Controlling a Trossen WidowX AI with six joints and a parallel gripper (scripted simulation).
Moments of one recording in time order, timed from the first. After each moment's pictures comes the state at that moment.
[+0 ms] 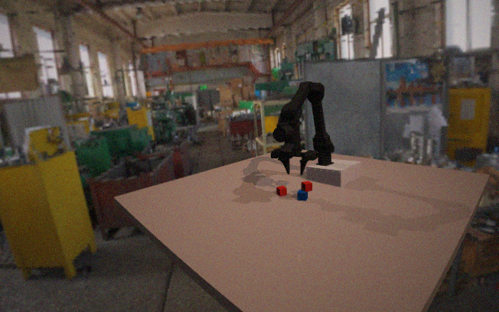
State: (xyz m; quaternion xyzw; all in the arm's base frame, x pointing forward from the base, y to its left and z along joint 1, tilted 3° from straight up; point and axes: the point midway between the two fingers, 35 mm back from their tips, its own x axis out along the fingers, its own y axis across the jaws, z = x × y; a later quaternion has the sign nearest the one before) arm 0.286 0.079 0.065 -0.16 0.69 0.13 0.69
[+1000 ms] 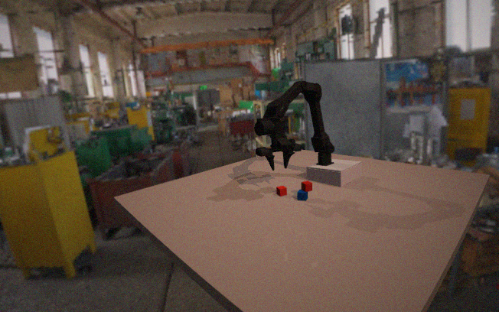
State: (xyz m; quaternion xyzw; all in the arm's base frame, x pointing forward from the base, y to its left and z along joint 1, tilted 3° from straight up) arm 0.312 0.015 0.084 -0.45 0.56 0.41 0.56
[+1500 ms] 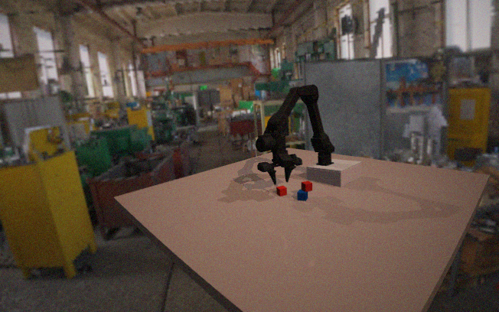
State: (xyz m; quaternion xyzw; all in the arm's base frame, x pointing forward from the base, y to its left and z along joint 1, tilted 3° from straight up) arm 0.309 0.011 0.023 -0.45 0.56 0.41 0.56
